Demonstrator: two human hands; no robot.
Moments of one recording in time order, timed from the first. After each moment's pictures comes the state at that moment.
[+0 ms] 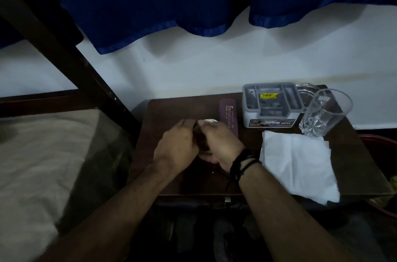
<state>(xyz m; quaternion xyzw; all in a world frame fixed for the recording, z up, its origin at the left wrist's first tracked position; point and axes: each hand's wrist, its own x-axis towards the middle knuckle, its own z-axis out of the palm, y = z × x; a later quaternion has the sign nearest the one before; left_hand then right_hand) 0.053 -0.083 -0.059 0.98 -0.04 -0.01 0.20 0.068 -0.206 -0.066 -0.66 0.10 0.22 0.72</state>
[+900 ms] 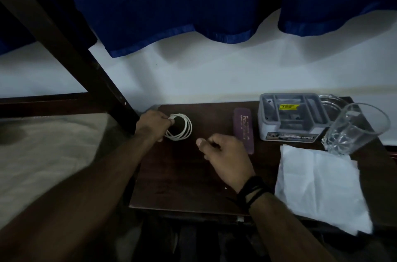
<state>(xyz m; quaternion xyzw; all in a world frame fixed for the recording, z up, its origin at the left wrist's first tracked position) 0.154 0.018 -0.081 0.95 0.19 -0.06 0.24 0.068 -0.198 -0.091 -0.83 -0.04 0.05 0.55</state>
